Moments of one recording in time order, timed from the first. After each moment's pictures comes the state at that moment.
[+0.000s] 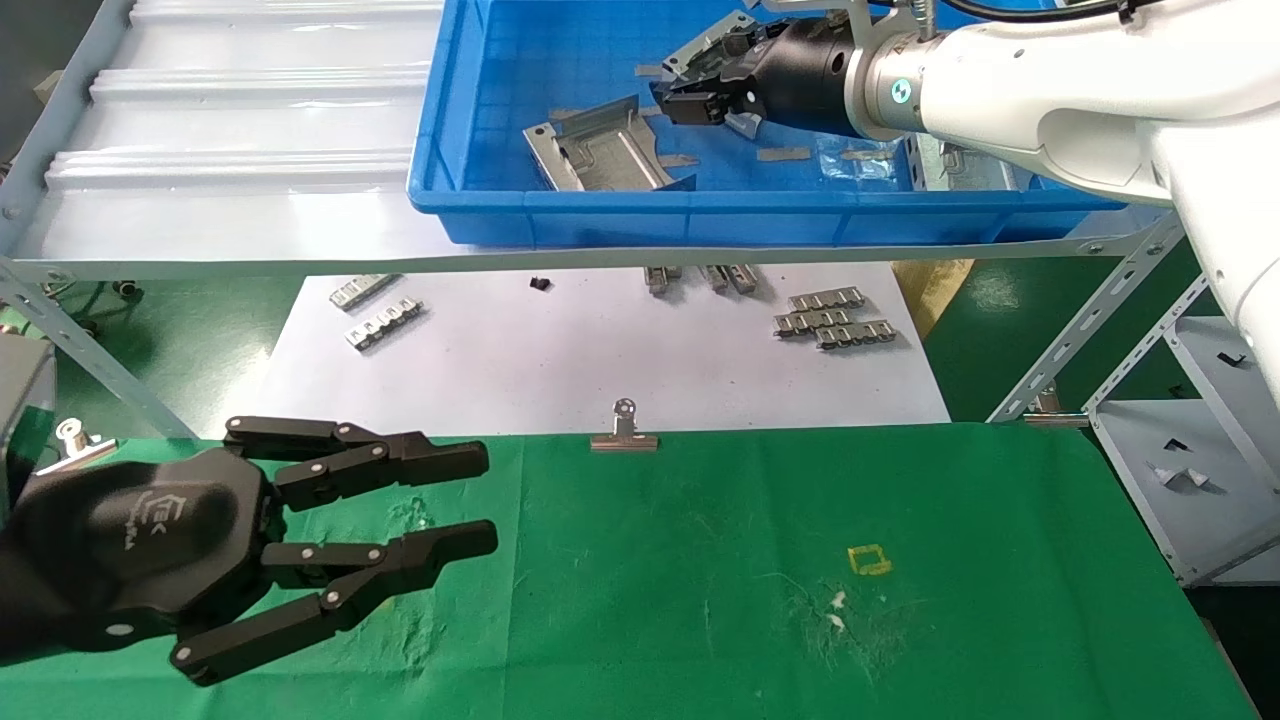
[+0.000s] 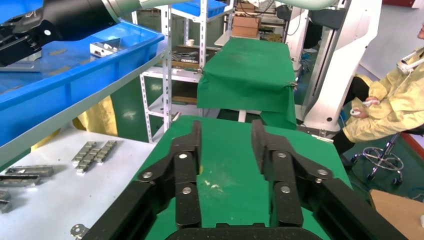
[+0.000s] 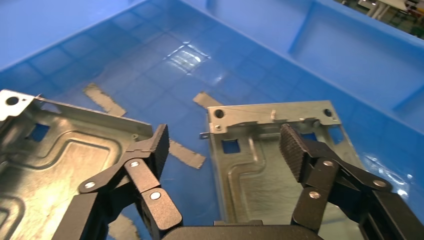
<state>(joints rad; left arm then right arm) -1.08 0.56 0.39 -1.22 0.63 1.42 -0.12 1.93 -1.37 -0.76 0.27 -1.46 -0.66 0.32</state>
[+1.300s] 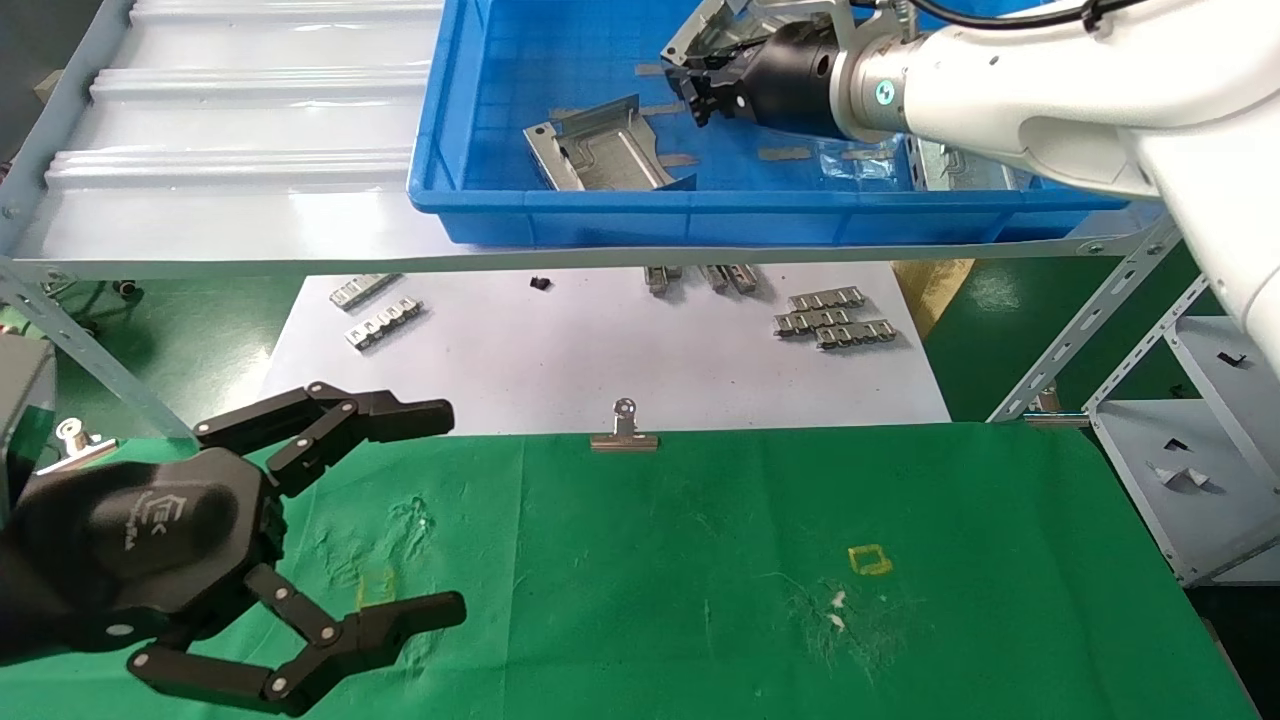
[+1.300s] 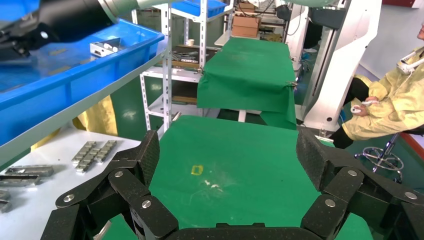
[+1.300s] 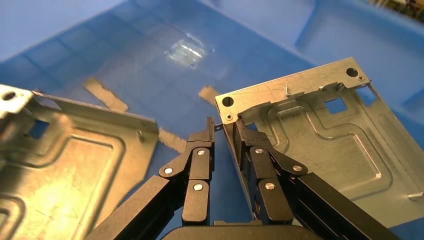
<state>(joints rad) -1.08 0.56 0.39 -1.22 0.63 1.42 -0.12 1.97 -1.36 -1.03 0.33 -1.29 -0.62 0.42</state>
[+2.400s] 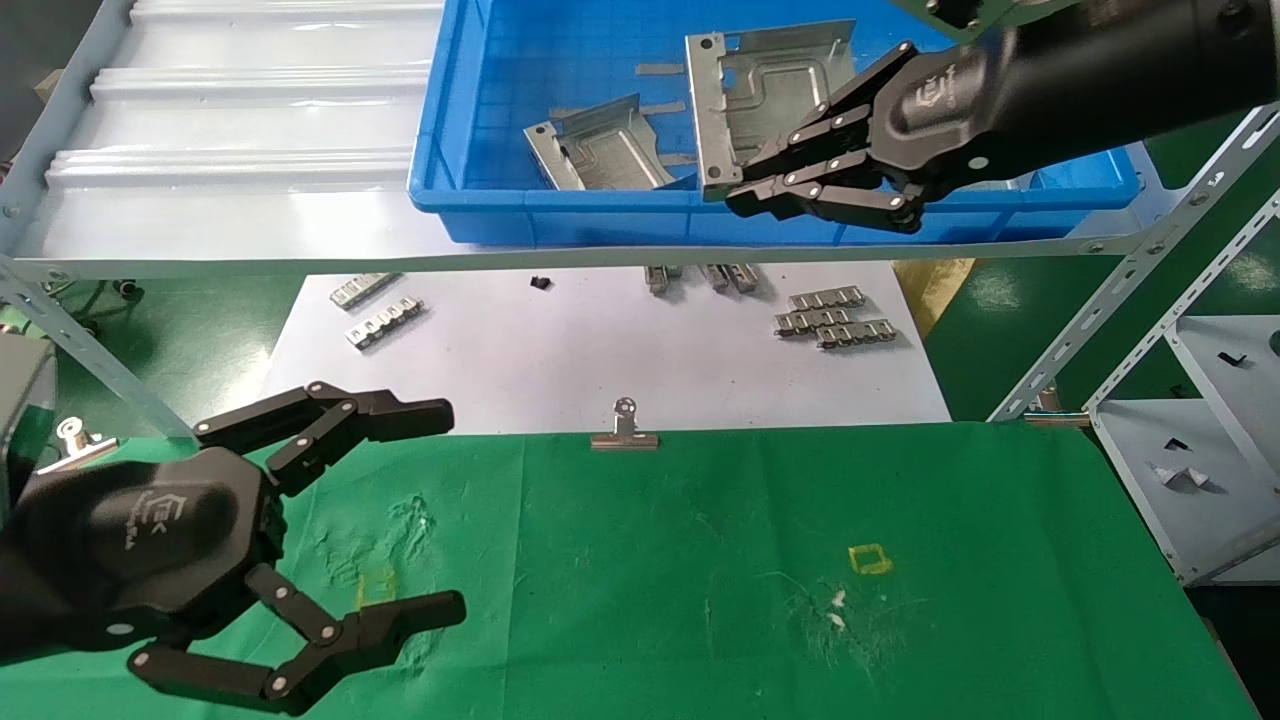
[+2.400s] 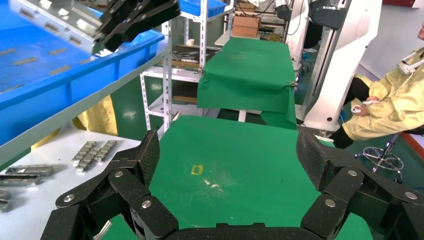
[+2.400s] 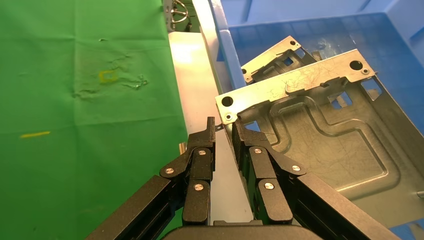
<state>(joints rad) -1.08 0.56 0.39 -1.22 0.63 1.42 -0.12 2.22 -1.04 -1.07 0.39 -1.17 -1.57 0.02</state>
